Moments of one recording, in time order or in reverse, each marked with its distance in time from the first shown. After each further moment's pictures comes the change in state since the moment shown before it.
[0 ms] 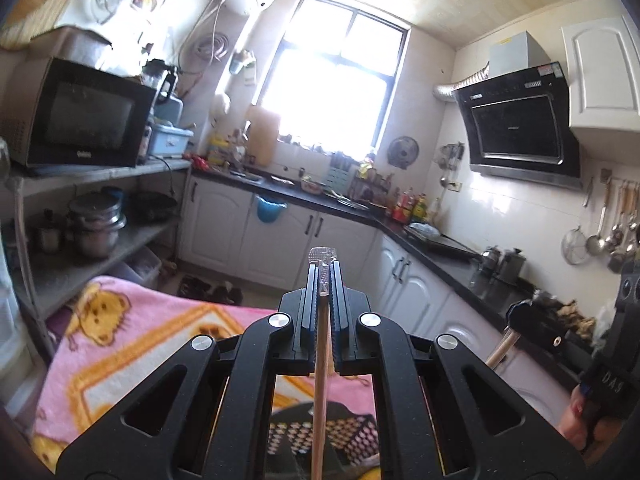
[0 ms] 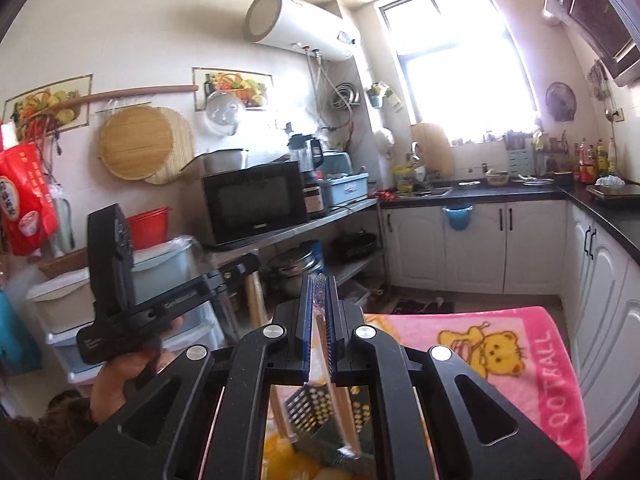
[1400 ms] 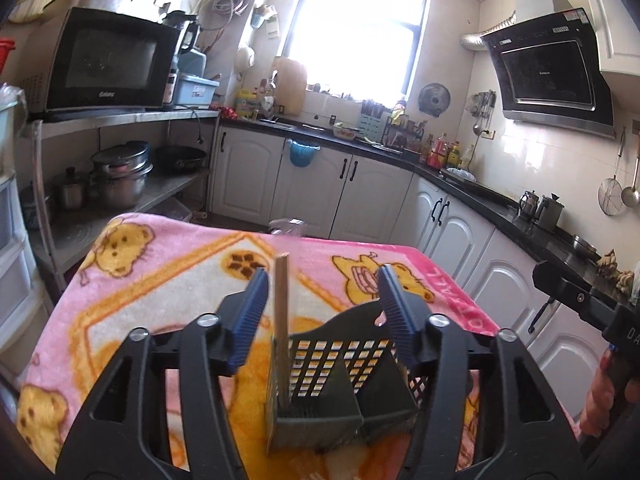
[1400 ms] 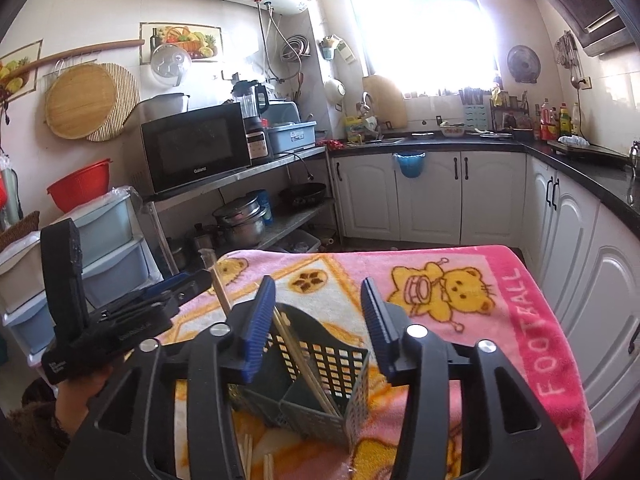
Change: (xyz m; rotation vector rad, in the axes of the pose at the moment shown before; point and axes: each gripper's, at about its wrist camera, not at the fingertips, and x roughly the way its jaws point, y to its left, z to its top) left arm 0.026 0.036 -0.103 0.006 0.170 0.107; right arm 0.028 -0.024 -0.087 0.025 0.163 -0.175
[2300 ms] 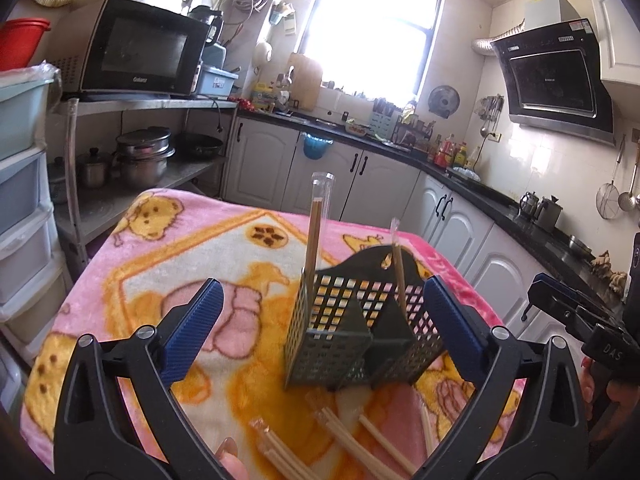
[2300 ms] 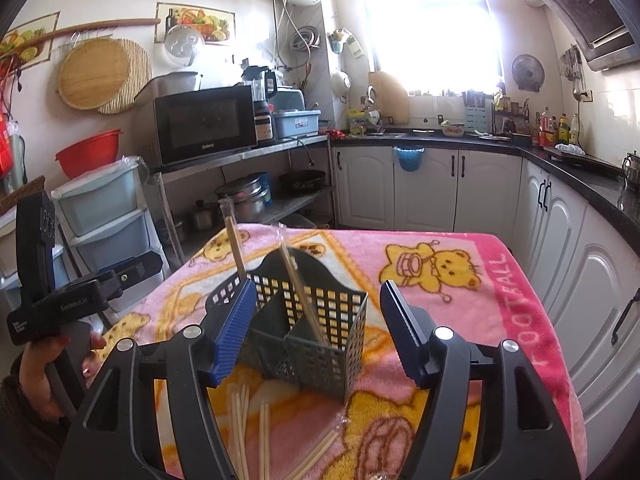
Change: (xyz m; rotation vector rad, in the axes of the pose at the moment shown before) left arm -0.065 0.012 -0.034 -0.042 0.020 0.034; right arm -0.038 0.017 -0.043 -0.063 0.044 -0.020
